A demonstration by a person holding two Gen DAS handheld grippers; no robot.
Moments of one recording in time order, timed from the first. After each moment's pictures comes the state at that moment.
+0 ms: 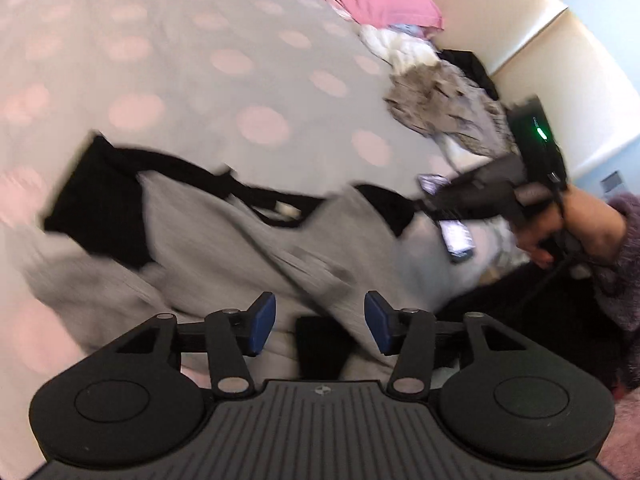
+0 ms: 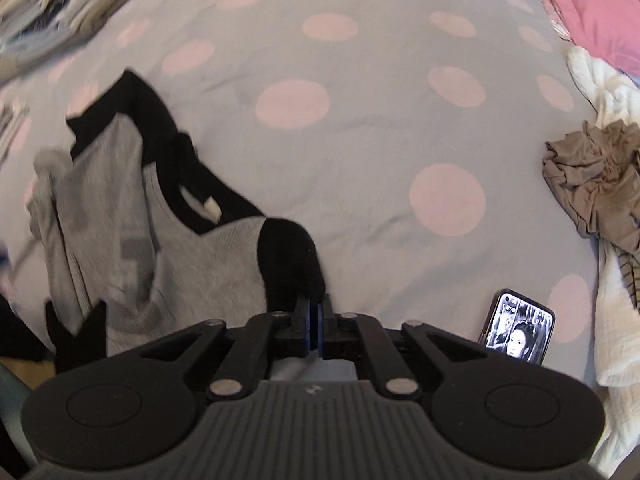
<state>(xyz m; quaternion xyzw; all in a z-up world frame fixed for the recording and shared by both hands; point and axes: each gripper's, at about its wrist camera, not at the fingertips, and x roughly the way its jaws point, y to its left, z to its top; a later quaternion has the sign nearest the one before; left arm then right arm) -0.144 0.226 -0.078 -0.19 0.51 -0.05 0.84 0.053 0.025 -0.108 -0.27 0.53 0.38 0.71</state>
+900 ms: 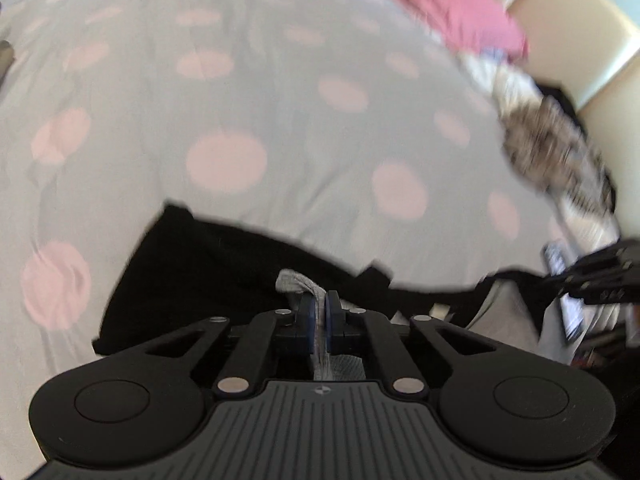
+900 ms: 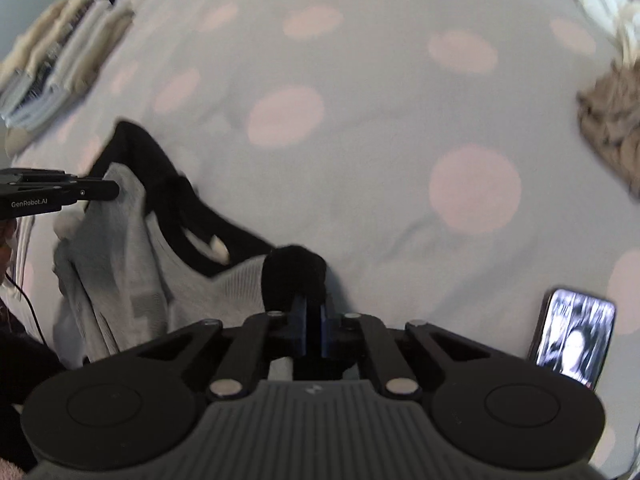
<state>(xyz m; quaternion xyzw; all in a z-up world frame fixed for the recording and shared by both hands) -0.076 0.311 -0.125 -0.21 0.48 0.03 0.85 0.097 0.023 -0.112 -0.14 0.57 0.40 0.71</state>
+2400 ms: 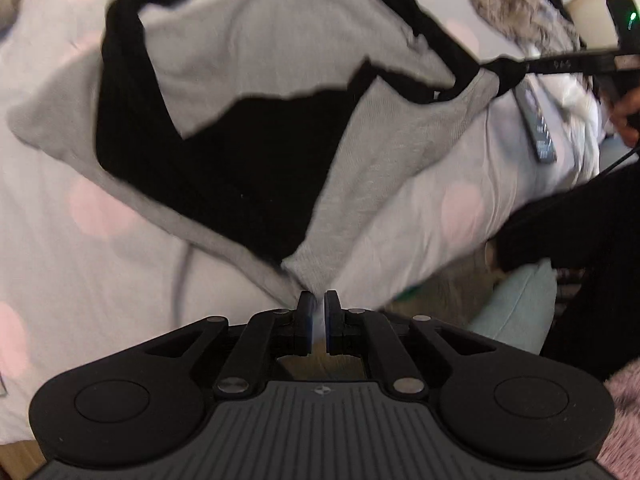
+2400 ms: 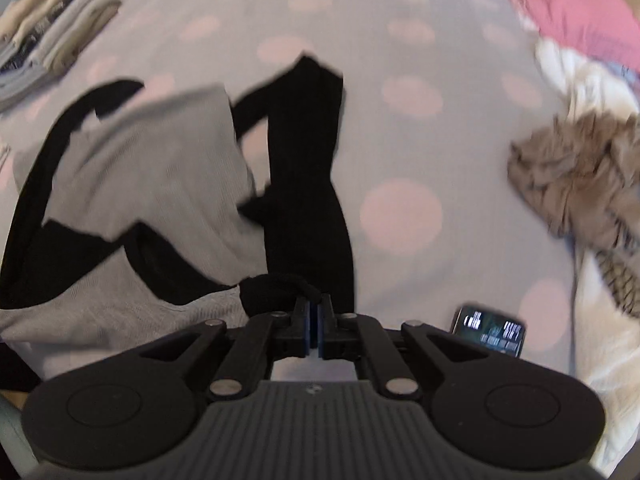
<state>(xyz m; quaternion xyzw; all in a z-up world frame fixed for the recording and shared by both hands) -0.198 0.241 -0.126 -0.19 0.64 -0.02 0.74 0.081 -0.001 -0.094 -0.24 0.53 0.36 0.73</state>
